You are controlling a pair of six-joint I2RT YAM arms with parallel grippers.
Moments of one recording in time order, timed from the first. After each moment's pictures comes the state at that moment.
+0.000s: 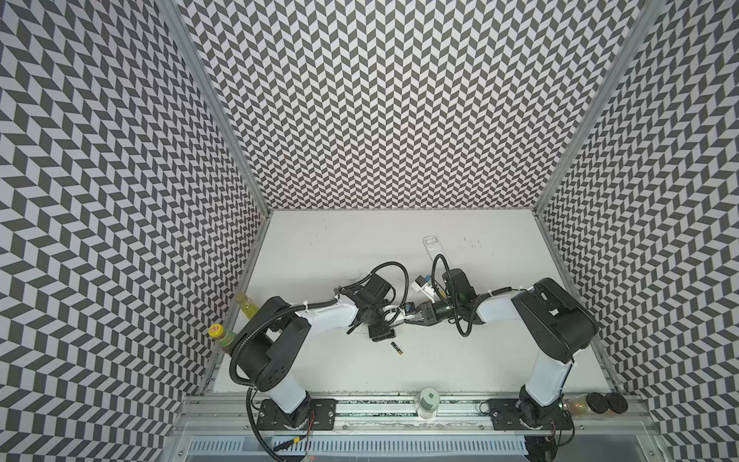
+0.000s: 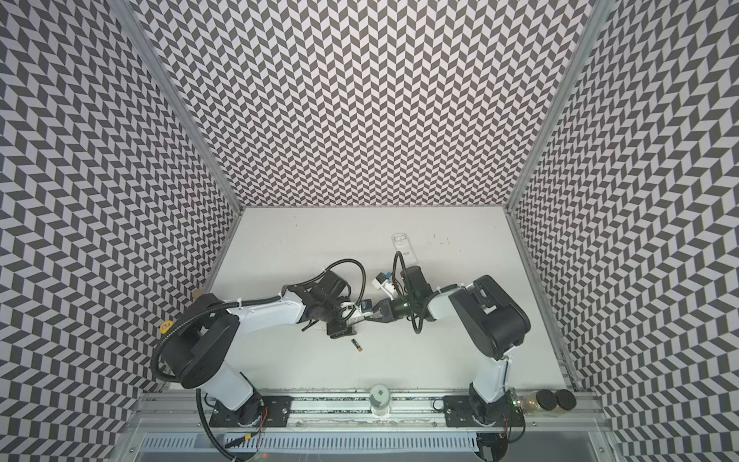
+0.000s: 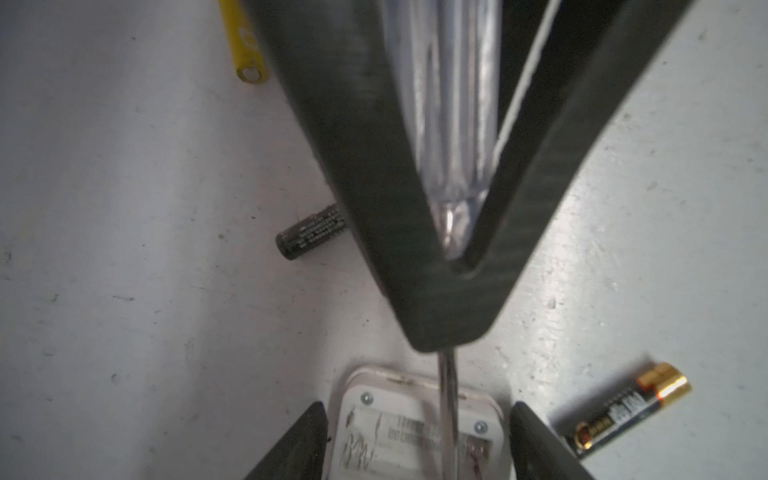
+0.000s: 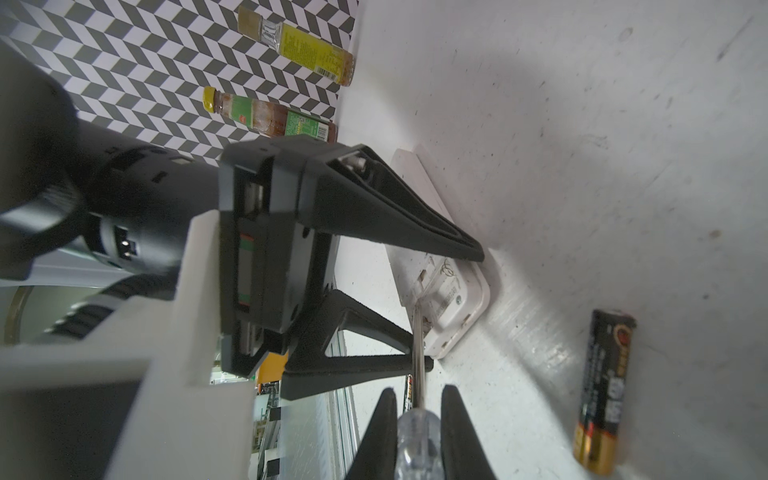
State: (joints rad) left arm -0.70 1.63 0.82 -0.33 0.28 0.70; right arm 0.52 1.81 0.71 0.31 -1.02 0.44
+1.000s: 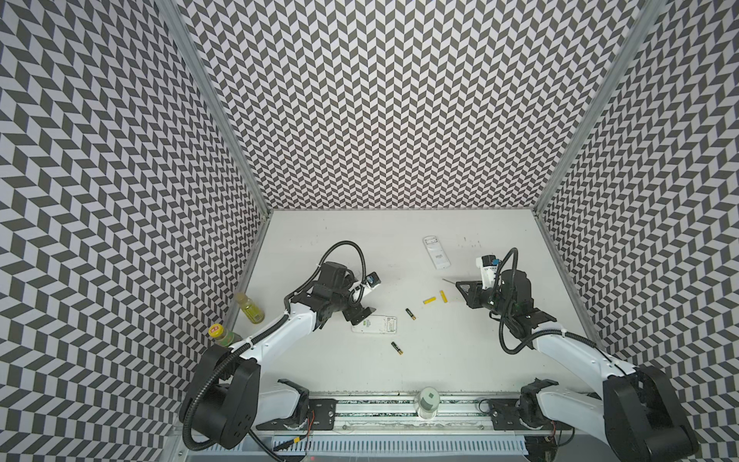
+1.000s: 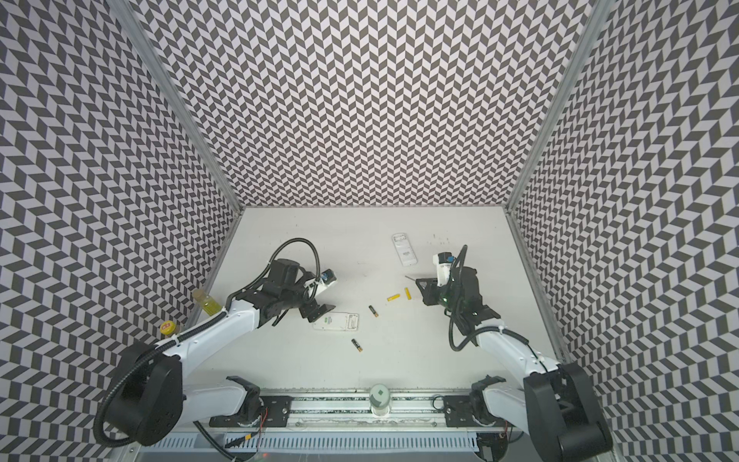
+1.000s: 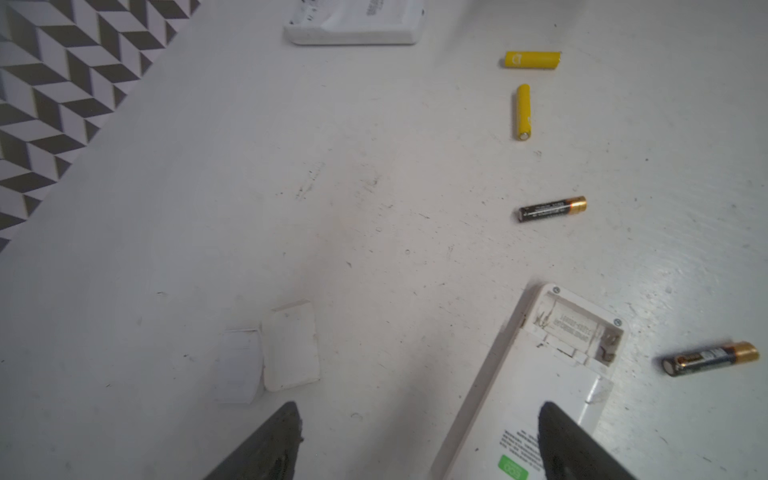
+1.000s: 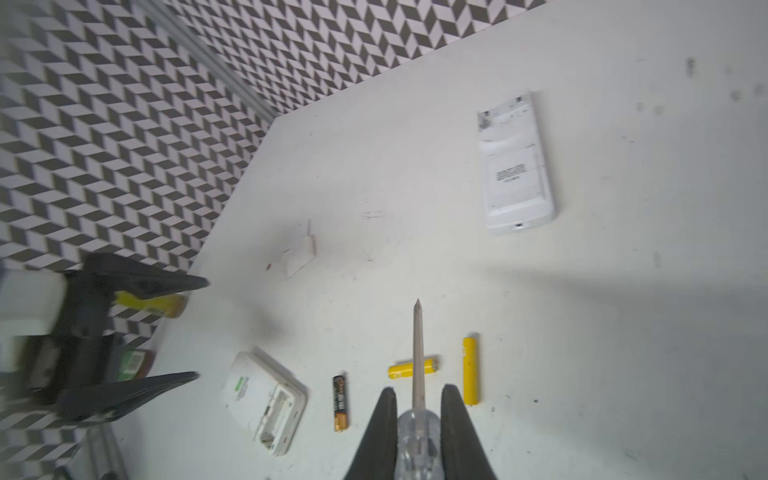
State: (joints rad) left arm -0.37 1.25 0.69 -0.23 0.35 0.60; right arm 0.25 1.16 0.45 0.19 -0.34 0.39
